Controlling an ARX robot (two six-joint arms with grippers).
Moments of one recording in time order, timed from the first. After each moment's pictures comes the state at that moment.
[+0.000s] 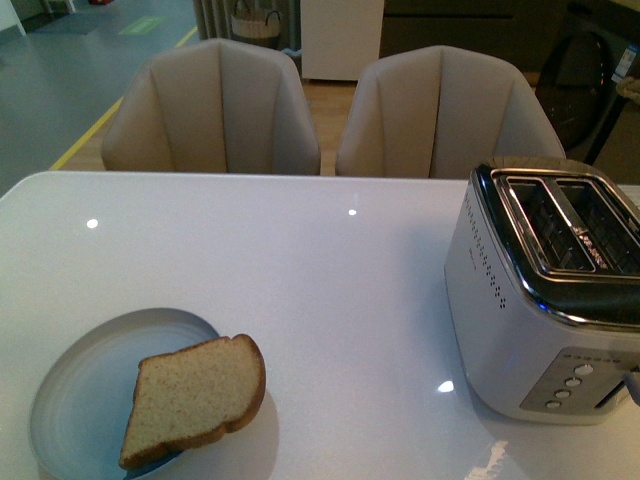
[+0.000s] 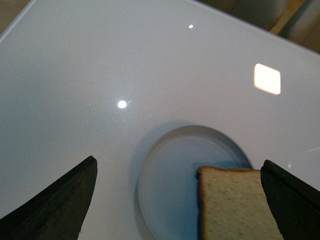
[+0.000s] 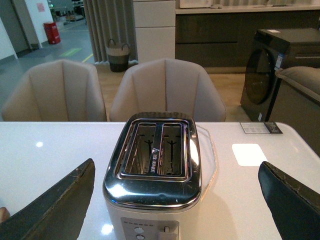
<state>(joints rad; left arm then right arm) 0.23 1.72 0.49 0.51 0.21 -0.13 0.00 0.00 0.02 0.00 0.00 0.00</state>
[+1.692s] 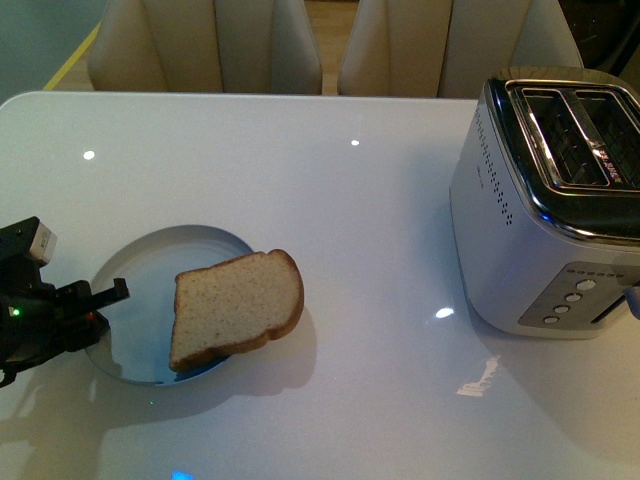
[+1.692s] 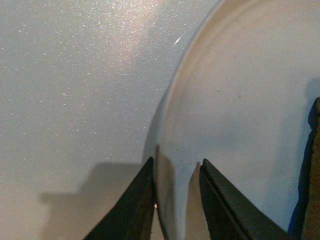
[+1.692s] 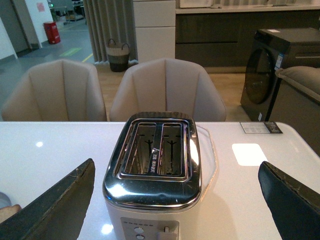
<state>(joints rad) 0.04 2.33 0.77 0.49 0.16 -0.29 0.00 0.00 0.02 0.00 0.00 0.00</state>
